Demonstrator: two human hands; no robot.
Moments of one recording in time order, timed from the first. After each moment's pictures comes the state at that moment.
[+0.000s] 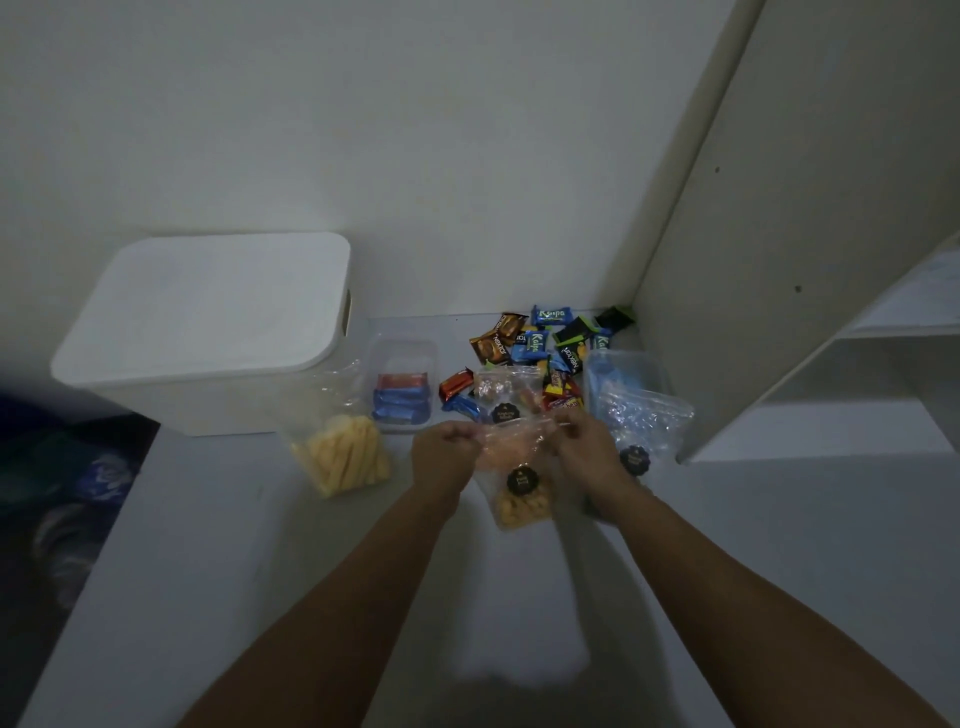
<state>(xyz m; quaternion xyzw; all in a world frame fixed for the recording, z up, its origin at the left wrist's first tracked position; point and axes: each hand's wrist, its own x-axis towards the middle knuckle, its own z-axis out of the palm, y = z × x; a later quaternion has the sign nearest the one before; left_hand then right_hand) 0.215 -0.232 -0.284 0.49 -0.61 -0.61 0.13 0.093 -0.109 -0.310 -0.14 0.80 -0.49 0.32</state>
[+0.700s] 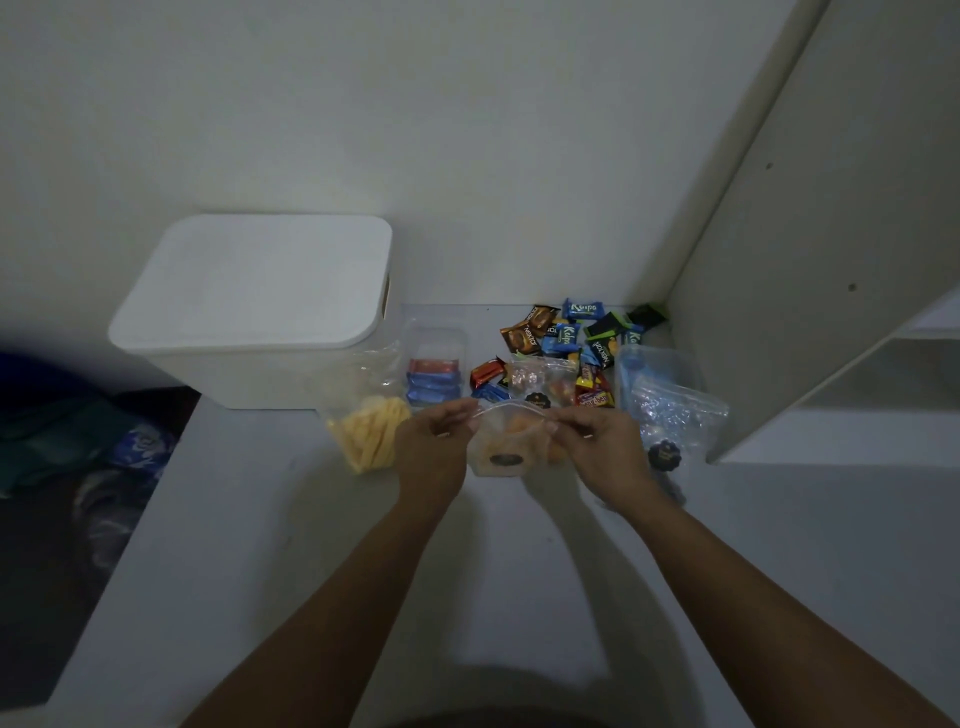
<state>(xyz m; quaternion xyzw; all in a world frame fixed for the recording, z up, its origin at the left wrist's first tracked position) 0.266 -0.241 -0.265 0.42 -0.67 -0.53 0.30 0.132 -0.112 -0.269 -0.29 0.78 -0.52 0.21</state>
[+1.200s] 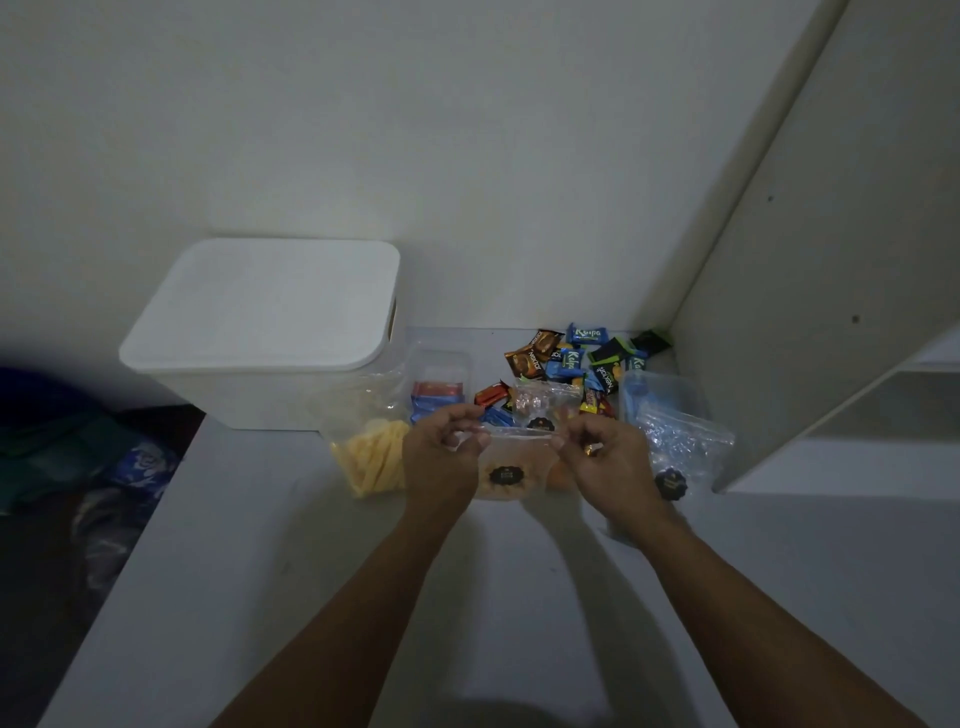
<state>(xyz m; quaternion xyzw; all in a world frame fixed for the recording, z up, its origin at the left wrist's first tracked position) 0.256 -0.242 -0.254 0.40 -0.70 -0.49 0.32 0.129 -0.118 -0.259 -0.31 0.77 -0.53 0.18</state>
